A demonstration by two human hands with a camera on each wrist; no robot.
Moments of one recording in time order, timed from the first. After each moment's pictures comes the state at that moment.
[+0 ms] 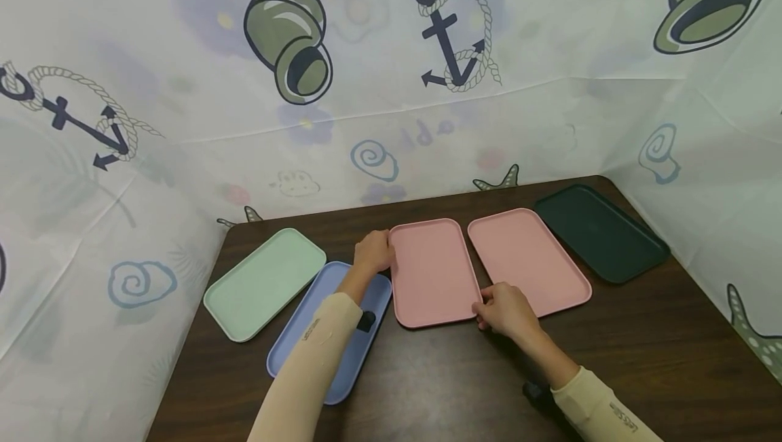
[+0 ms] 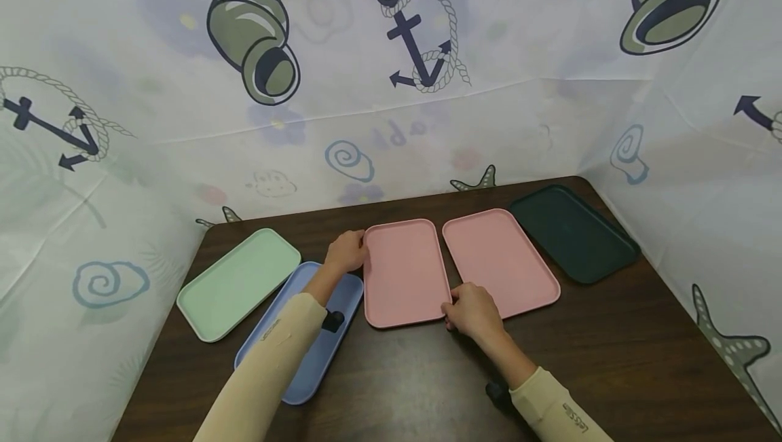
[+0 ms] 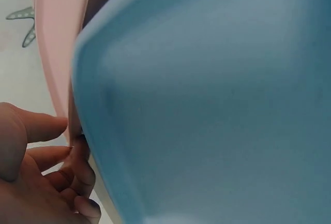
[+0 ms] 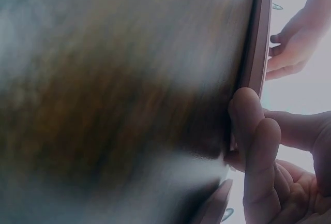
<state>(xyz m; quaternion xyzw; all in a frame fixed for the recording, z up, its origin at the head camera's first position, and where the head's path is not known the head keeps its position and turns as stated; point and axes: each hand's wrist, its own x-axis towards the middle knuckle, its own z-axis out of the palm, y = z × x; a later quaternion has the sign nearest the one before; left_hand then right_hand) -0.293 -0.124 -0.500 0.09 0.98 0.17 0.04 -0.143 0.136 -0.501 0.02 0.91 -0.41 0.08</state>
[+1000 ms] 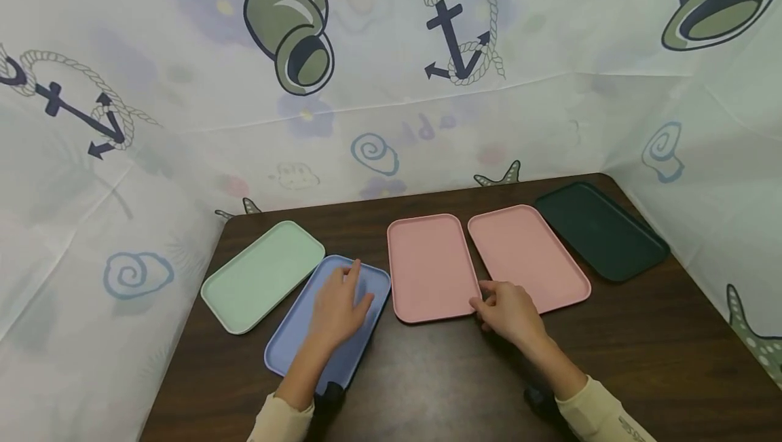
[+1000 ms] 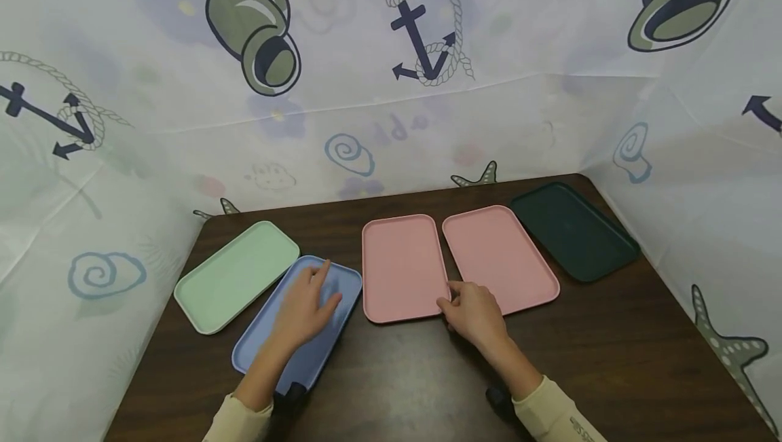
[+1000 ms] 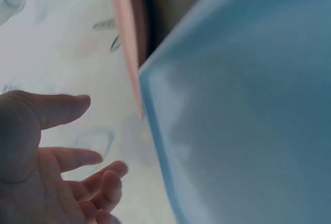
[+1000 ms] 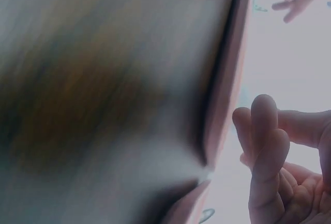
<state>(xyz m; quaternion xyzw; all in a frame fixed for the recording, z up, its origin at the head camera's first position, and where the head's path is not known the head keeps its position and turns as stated) -0.152 -0.182 -0.485 0.14 0.96 0.18 -0.15 -0.126 0.135 -0.488 -0.01 0.92 -0.40 0.04</state>
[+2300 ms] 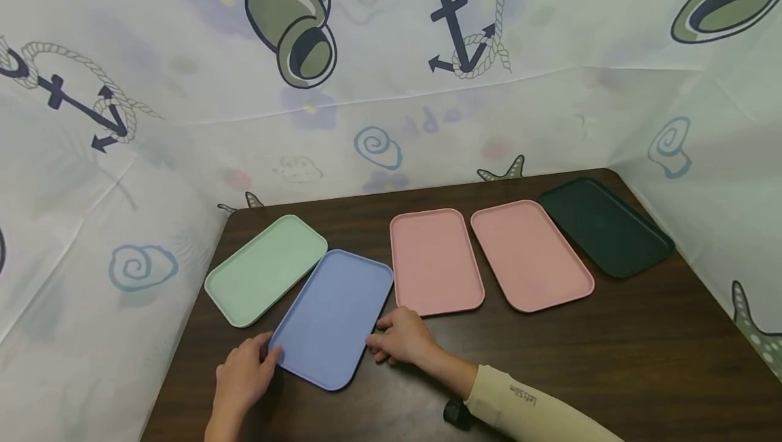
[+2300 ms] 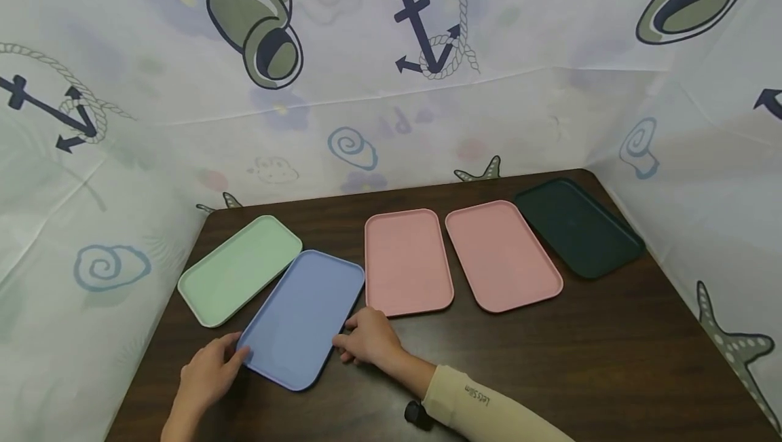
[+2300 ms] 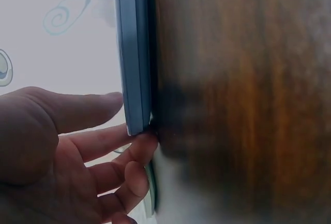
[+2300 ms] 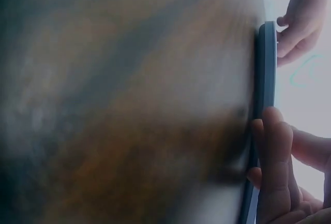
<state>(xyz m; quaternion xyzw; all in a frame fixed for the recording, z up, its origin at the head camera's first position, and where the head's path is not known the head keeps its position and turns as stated) -0.063 -0.321 -0.494 -0.08 0.98 0.19 0.05 -0.108 -0.023 -0.505 -0.08 0.78 -0.58 0.22</state>
